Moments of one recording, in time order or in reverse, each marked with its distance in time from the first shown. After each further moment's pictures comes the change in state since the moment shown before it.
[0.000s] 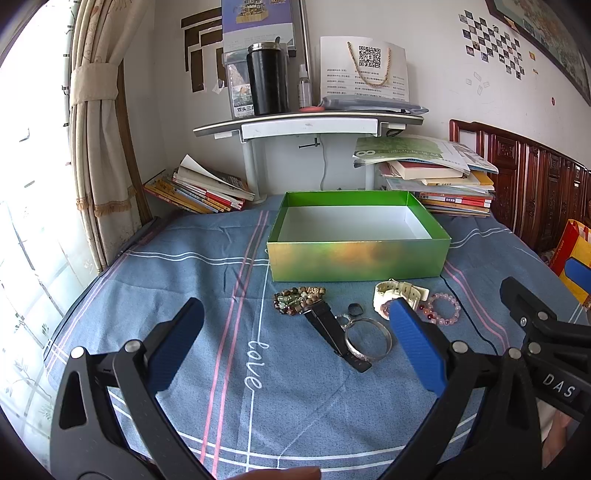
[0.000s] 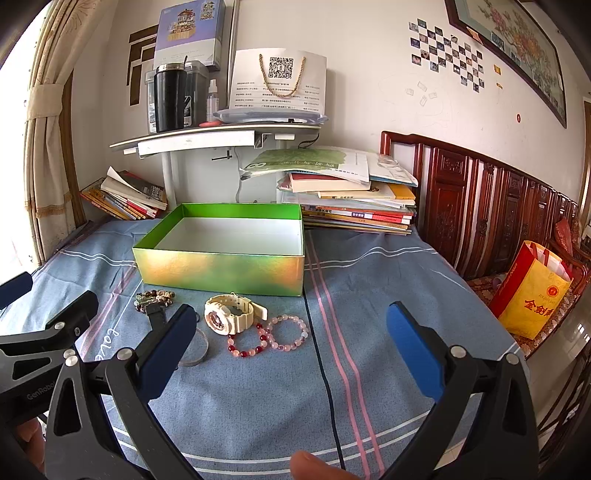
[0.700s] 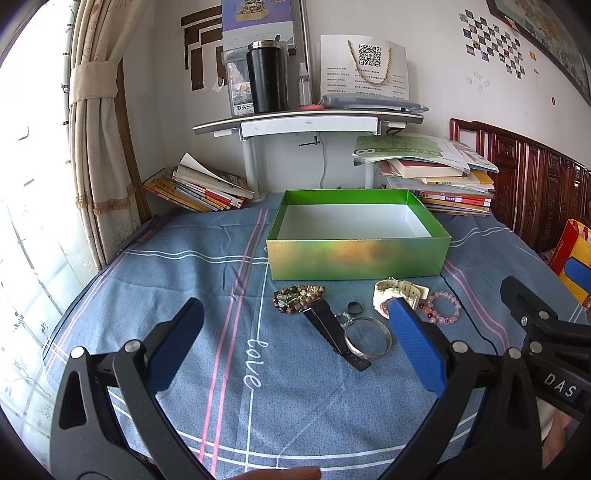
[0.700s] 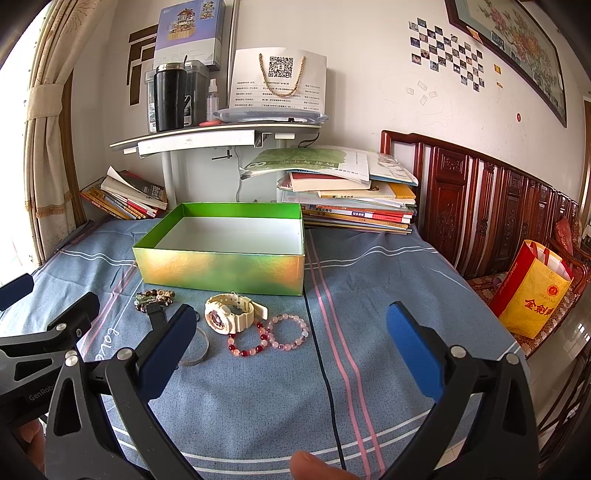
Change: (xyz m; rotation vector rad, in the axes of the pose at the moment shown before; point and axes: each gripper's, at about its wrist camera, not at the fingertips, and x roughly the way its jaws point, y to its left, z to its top) left arm 0.000 -0.001 -0.005 0.000 0.003 -0.001; right arm 0.000 0.000 0.000 0.002 0.002 0.001
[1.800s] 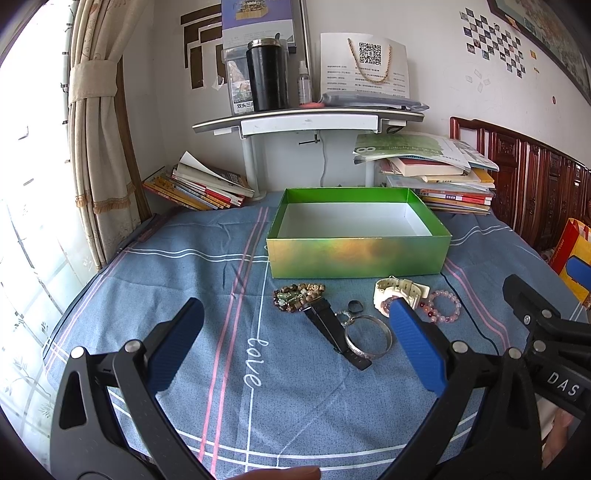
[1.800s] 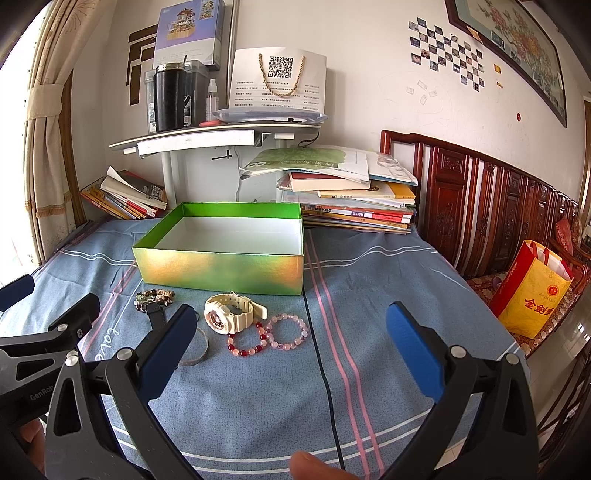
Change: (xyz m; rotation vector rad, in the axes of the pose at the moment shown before) left arm 0.004 -0.002 -0.007 -0.001 0.002 0.000; right arm 0.000 0.000 0.000 0.000 0.001 0.001
